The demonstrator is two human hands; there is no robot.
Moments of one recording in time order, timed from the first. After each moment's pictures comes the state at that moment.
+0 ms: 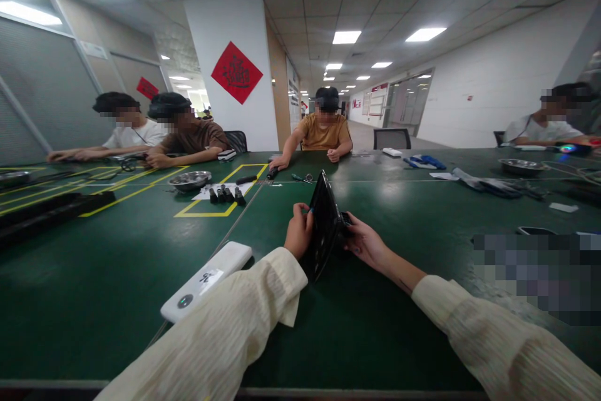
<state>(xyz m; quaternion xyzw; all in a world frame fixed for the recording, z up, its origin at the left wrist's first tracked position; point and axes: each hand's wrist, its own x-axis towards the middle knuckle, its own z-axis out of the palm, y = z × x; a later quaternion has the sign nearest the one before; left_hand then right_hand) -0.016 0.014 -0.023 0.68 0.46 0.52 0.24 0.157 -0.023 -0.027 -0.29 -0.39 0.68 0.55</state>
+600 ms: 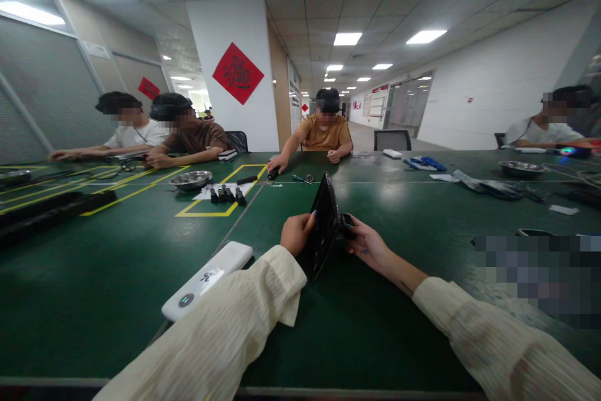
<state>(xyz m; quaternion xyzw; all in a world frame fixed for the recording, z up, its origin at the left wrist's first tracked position) -0.028 0.016 -0.020 0.74 0.51 0.40 0.16 0.159 -0.027 -0.024 -0.28 -0.38 0.69 0.54</state>
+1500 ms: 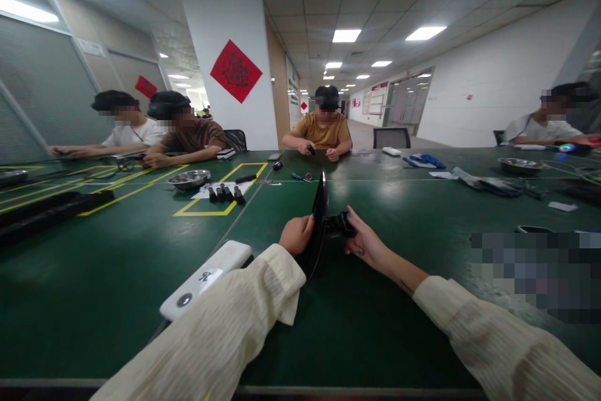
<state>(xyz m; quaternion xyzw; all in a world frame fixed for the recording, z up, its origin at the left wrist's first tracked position) -0.028 0.008 -0.010 0.80 0.51 0.31 0.11 0.155 -0.031 -0.021 -0.34 -0.39 0.66 0.54</state>
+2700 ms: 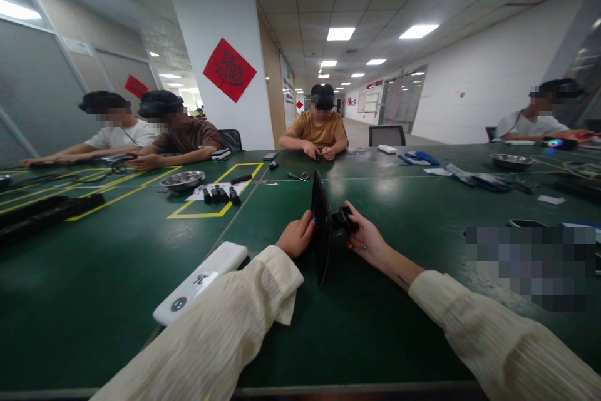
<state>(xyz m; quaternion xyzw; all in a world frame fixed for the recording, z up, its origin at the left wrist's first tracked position) -0.029 0.008 -0.018 0.85 0.47 0.22 0.07 0.162 -0.030 -0.016 -0.35 -0.35 0.66 0.56</state>
